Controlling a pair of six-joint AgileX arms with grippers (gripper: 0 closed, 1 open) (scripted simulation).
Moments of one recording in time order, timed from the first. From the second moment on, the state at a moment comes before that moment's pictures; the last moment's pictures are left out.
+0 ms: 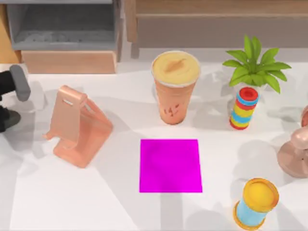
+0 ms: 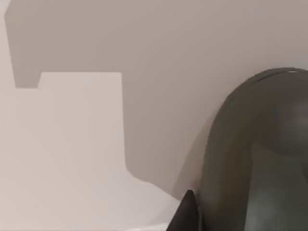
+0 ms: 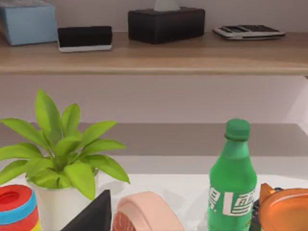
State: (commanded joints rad) left arm 0.13 2.21 1.53 -0.90 0.00 1.27; right arm 0.00 0.00 0.00 0.00 0.00 0.00
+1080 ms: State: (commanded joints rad) left arm 0.13 2.09 1.79 -1.27 0.00 1.26; right arm 0.00 0.00 0.00 0.00 0.00 0.00
